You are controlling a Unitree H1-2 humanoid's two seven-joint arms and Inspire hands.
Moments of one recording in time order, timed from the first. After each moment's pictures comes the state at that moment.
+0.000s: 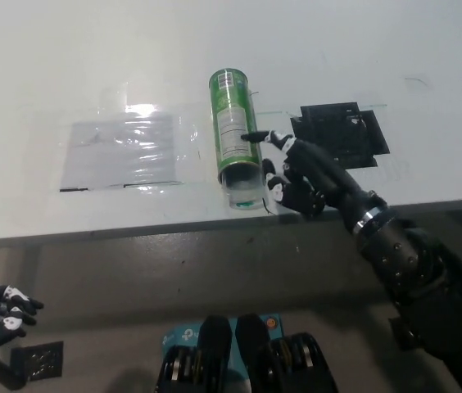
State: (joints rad) left_arm -0.01 0.62 0.04 -0.18 -0.15 0.46 -0.26; right_arm -0.65 -0.22 0.41 0.31 -0.36 -0.08 0.12
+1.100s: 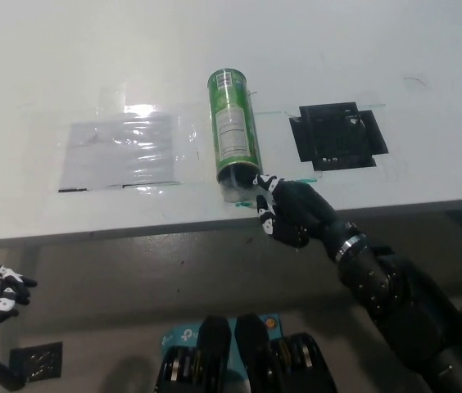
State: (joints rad) left_arm -0.07 0.69 0.01 -0.18 -0.17 0.46 -0.26; right_arm -0.65 -0.15 0.43 0.60 -0.49 -0.26 0.04
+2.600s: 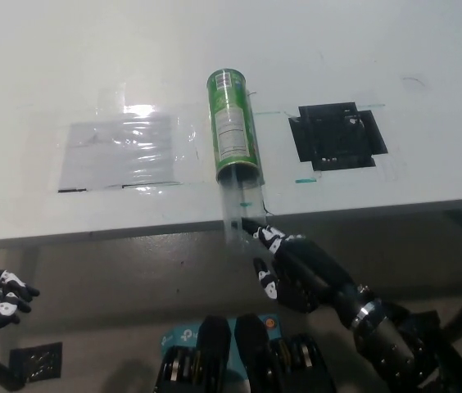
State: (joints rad) left_arm -0.05 0.69 0.01 -0.18 -0.19 0.46 -0.26; right_arm -0.37 -0.19 0.41 0.14 -0.53 -0.19 0.15
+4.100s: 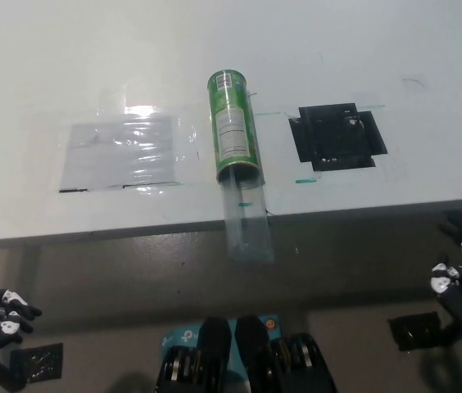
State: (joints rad) left_arm 0.00 0.66 0.01 -0.18 -0.19 0.46 -0.26; right_arm -0.08 -0.08 -0.21 -0.03 -0.09 0.03 0.12
